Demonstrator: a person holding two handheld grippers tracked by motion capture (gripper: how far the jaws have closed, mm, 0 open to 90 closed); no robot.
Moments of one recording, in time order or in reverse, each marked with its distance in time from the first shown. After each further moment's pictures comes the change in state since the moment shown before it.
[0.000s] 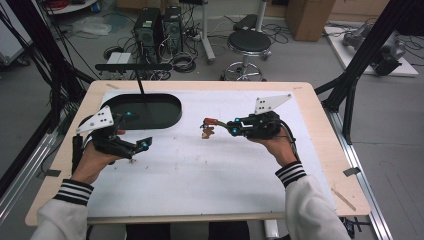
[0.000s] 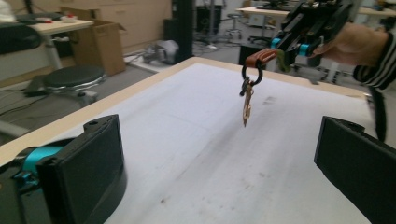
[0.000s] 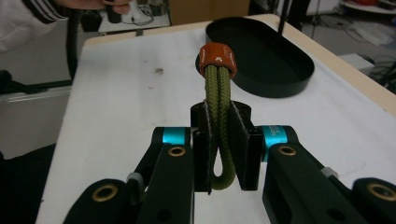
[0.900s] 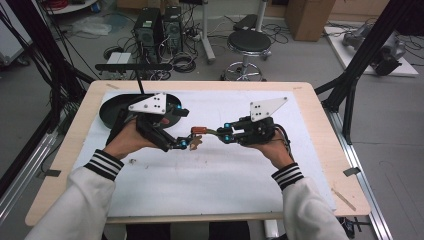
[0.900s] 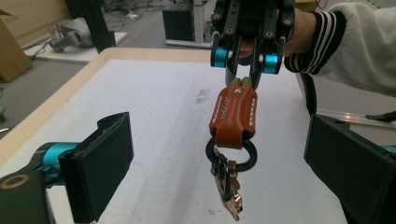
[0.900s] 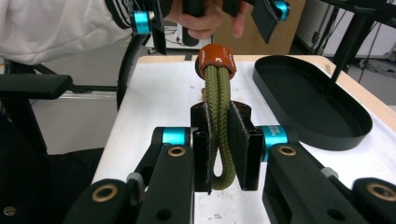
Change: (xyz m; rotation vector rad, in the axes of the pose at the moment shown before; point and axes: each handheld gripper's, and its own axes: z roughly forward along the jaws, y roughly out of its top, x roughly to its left) left arm -0.030 0.056 0.092 0.186 -0.325 0.150; right arm 0.021 0.015 0.010 -0.094 0.173 -0.126
